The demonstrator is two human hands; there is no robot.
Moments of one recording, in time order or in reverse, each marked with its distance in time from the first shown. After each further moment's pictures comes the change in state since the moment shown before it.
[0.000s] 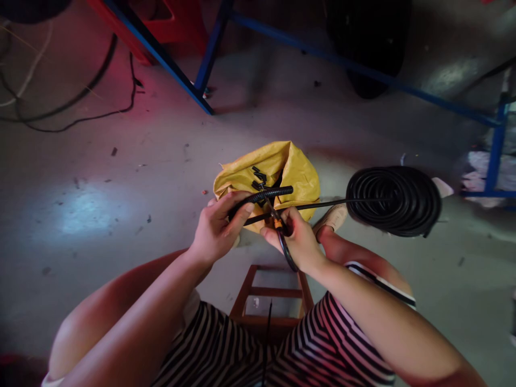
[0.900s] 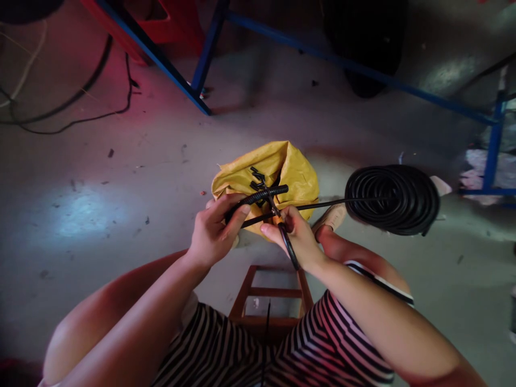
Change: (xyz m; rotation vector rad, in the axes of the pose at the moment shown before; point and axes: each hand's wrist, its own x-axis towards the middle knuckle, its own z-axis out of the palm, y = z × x) left_hand -0.005 0.002 0.000 0.063 0.043 -0.013; right_hand 0.001 -0.020 -0.001 0.217 -0.033 0.073
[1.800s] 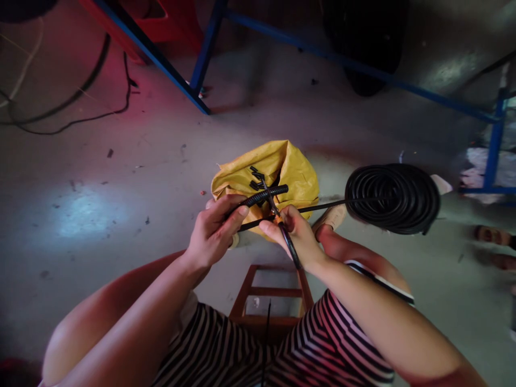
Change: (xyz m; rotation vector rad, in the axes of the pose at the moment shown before) left_hand -0.001 -0.004 -0.004 -0.195 -0.137 -0.133; right_hand 0.000 -0.003 0.000 -0.069 0.017 0.003
